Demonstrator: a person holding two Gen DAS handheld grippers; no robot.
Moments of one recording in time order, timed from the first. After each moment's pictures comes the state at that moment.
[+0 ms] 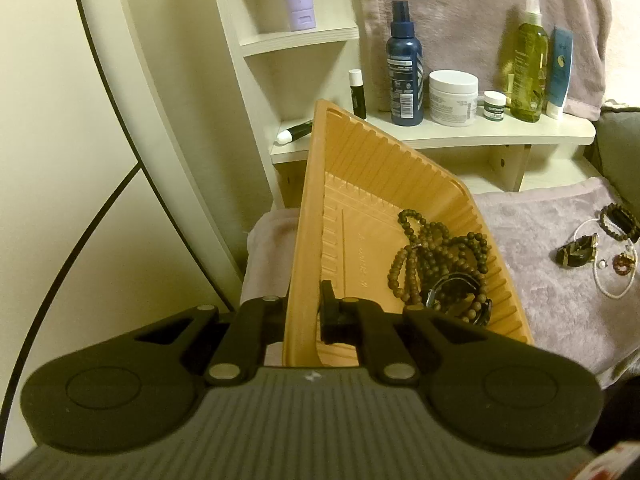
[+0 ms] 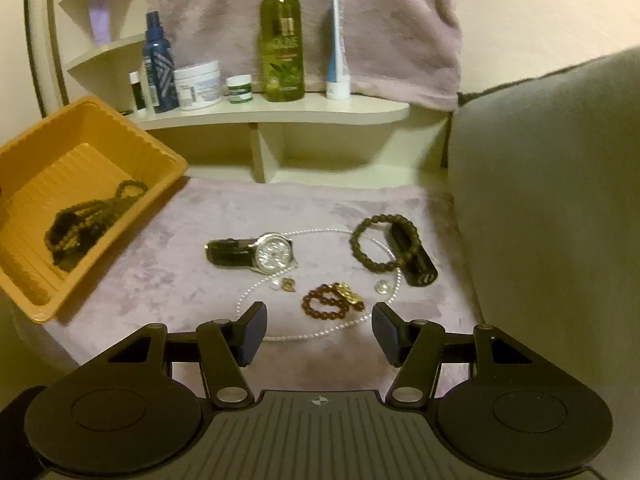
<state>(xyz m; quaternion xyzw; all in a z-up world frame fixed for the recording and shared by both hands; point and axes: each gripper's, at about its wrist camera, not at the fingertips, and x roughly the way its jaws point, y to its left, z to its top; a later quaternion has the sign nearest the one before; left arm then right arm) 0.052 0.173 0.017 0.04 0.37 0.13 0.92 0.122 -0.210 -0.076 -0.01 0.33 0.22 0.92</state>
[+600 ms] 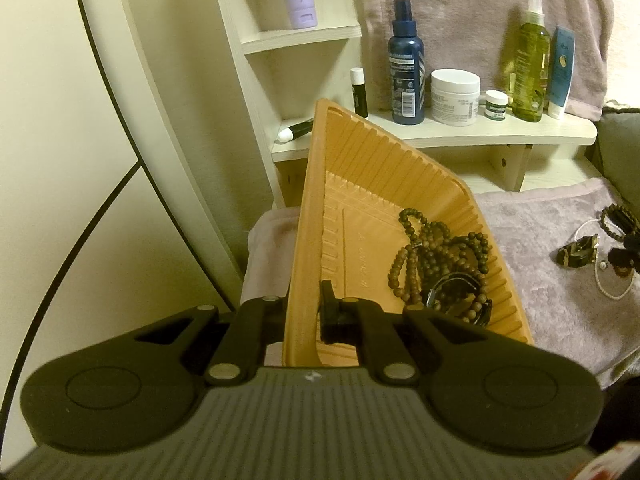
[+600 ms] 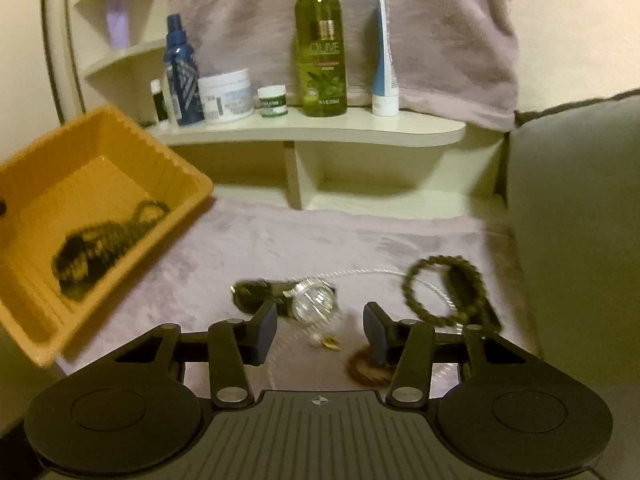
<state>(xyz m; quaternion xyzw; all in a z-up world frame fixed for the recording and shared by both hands) 0.052 0.173 0.017 0.04 0.37 0.13 0.92 0.161 -0.169 -0.076 0.01 0.32 0.28 0.91</state>
